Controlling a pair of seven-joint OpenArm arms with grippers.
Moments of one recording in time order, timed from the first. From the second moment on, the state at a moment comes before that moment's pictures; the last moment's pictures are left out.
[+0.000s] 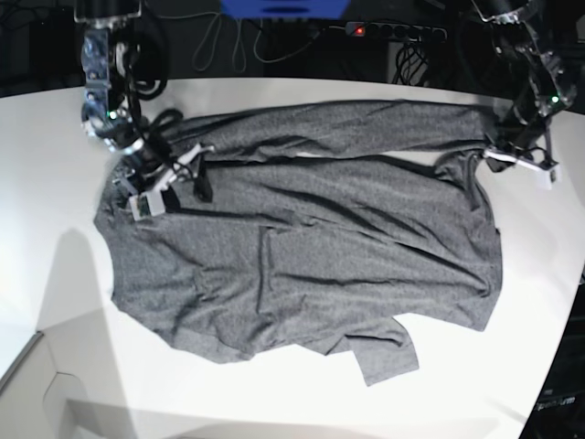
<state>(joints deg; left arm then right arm) 11.9 -9.4 -33.5 86.1 -31.2 -14.0 45.4 -10.2 8.6 5.8 85.2 14.3 26.2 -22.1</state>
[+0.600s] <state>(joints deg) 8.2 -9.3 -32.4 82.2 -31.9 -14.4 44.9 13.5 8.6 6.3 60.8 1.6 25.4 -21.0</state>
